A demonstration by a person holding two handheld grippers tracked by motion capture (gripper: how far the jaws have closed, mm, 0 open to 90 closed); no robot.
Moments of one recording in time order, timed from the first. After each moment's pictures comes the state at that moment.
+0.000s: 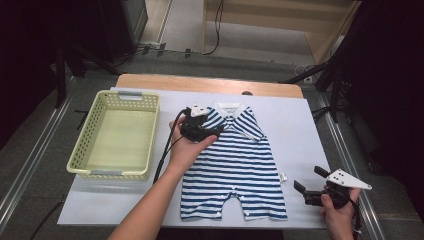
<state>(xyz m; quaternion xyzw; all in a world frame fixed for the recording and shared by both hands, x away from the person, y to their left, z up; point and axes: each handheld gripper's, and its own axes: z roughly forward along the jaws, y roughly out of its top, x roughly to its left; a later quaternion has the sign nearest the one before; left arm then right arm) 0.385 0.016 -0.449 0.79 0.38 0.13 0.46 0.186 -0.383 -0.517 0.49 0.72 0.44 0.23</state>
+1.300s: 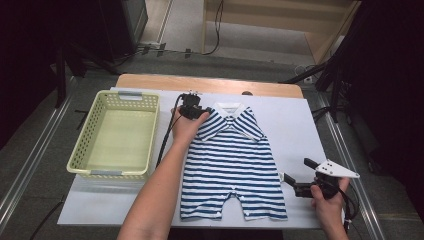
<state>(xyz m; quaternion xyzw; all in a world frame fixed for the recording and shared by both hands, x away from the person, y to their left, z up) 0.493 0.019 -0.507 0.78 0.48 0.11 0.39 0.212 -0.354 -0.500 0.46 0.73 0.45 0.22</state>
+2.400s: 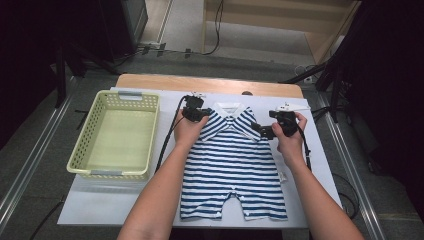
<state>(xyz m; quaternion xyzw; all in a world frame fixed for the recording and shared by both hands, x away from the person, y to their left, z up) 0.487 0.012 -0.511 0.79 0.46 0.11 0.38 0.391 -0.292 -0.475 0.45 0.75 0.45 0.17</state>
